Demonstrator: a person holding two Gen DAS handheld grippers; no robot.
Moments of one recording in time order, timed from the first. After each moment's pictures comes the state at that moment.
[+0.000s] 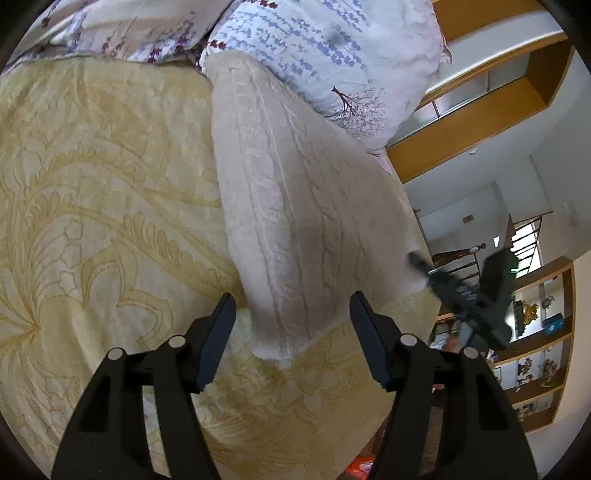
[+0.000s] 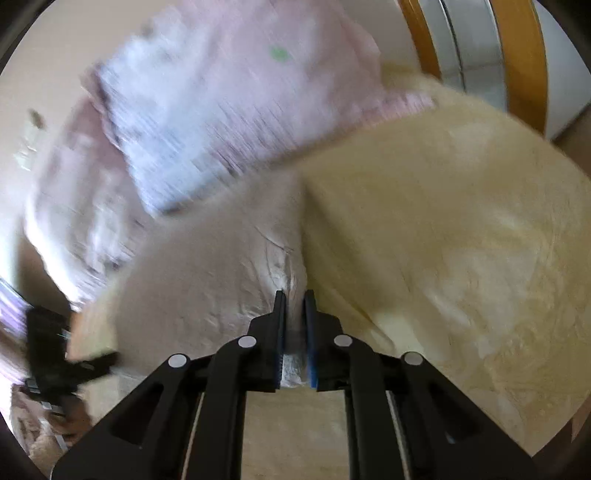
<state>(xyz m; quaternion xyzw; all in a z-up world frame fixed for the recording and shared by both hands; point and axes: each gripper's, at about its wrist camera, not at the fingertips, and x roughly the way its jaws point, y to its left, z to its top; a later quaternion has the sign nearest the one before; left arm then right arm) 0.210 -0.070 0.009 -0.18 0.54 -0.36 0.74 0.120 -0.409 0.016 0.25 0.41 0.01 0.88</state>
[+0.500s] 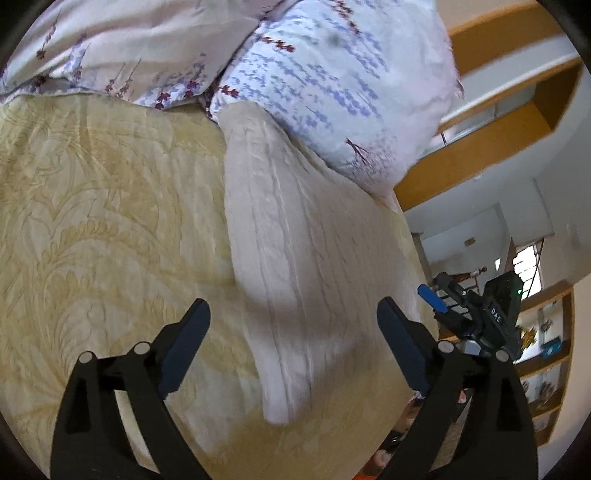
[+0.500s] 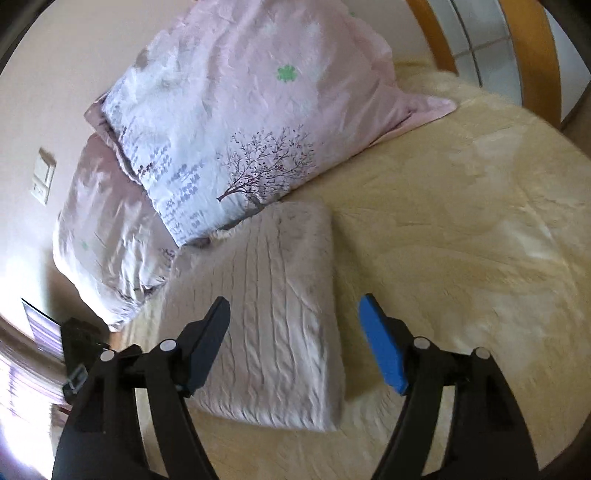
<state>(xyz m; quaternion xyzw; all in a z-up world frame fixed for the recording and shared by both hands) 0.257 -0.061 0.024 -0.22 0.53 -0.33 0.75 0.156 -0.432 0.048 0.32 0.40 0.06 0.86</state>
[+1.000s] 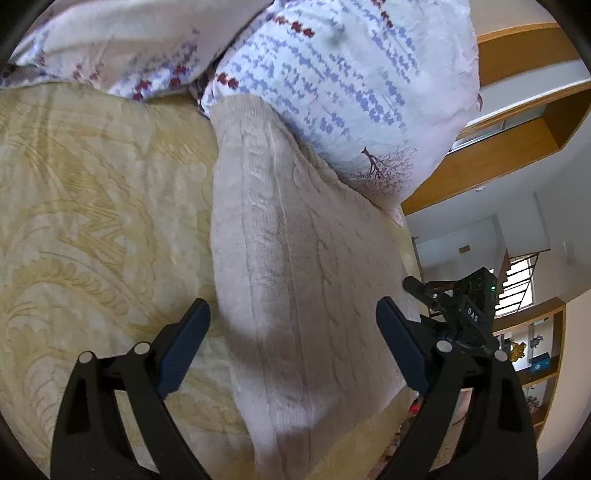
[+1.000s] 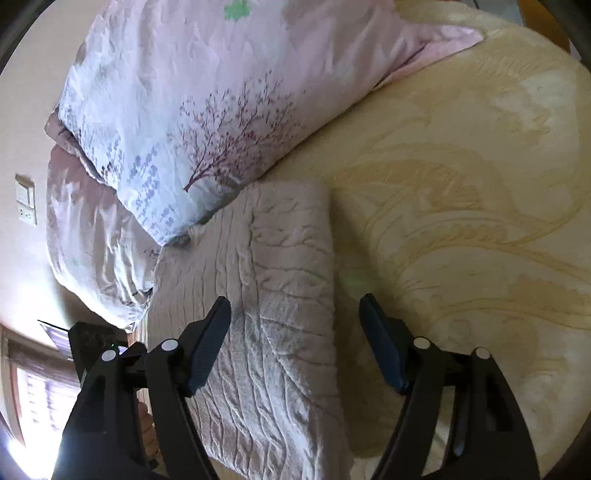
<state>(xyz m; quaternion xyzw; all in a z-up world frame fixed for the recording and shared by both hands) 0.295 -0.089 0.006 -0.24 0.54 -0.33 0.73 0.215 -0.431 -0.002 0.37 0.46 0.10 0.80</state>
